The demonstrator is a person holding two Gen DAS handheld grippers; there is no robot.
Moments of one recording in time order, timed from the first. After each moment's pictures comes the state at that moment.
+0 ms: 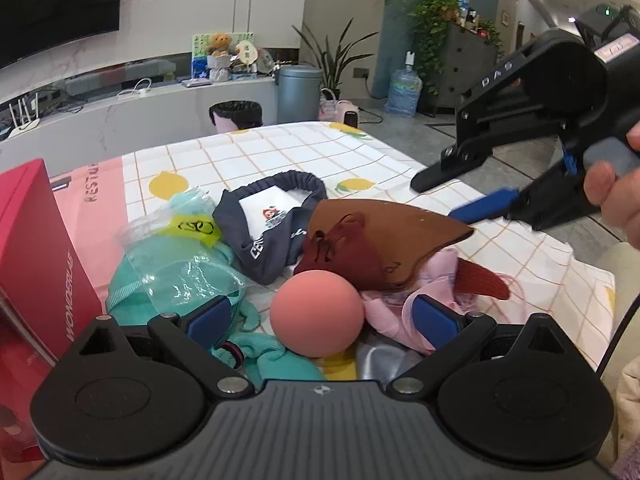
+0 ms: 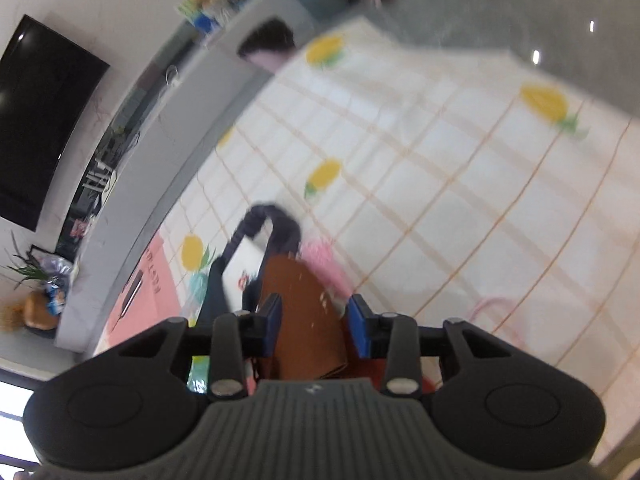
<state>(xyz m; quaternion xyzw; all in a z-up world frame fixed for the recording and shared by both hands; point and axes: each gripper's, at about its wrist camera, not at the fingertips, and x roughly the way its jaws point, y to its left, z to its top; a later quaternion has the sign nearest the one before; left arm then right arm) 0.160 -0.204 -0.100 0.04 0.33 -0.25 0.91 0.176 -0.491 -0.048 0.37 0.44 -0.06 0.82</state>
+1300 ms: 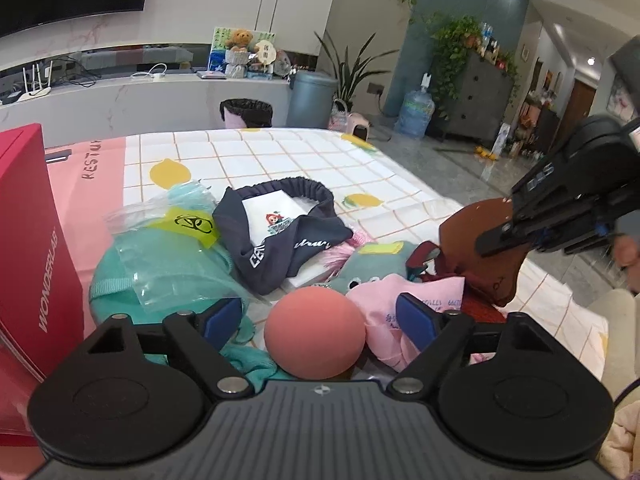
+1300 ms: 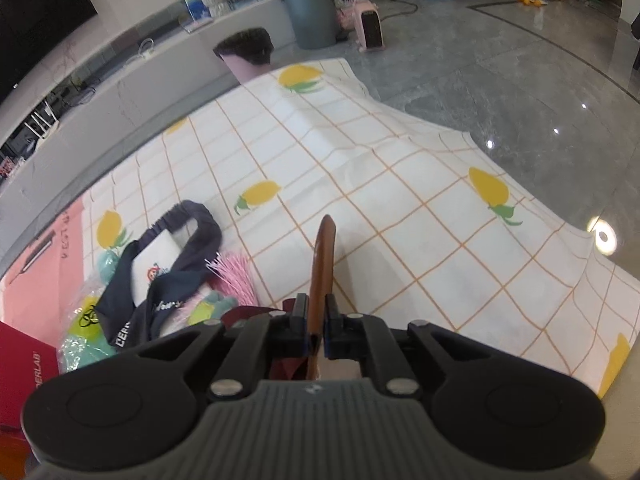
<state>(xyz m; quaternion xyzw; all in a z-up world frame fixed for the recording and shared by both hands) 0.171 -0.198 -0.107 -0.03 0.32 -0.24 0.91 0.175 -0.479 -0.045 0.19 0.46 -0.12 0.86</state>
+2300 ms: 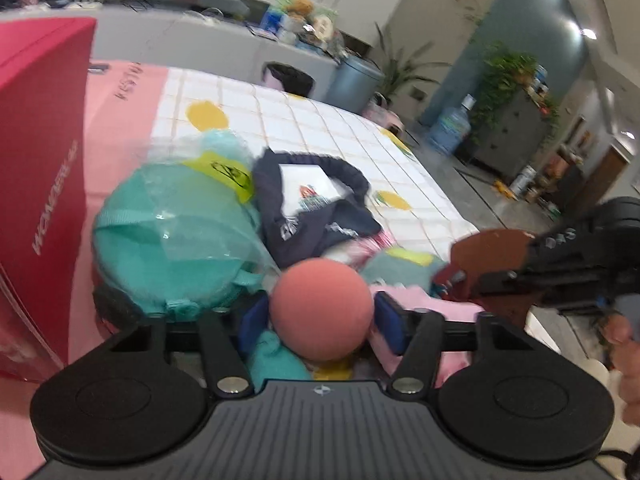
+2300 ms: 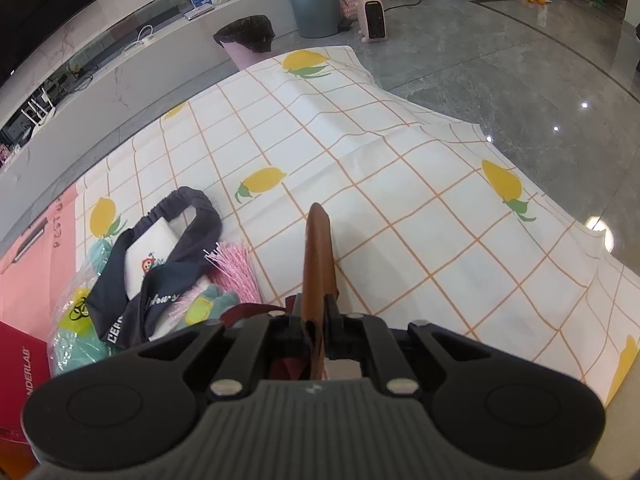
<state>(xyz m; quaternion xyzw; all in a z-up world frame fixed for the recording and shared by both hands) 0.188 -0.184 -0.119 -0.15 0.38 -0.19 0.89 0.190 -0.471 -0.059 0.18 0.48 -0.12 0.85</state>
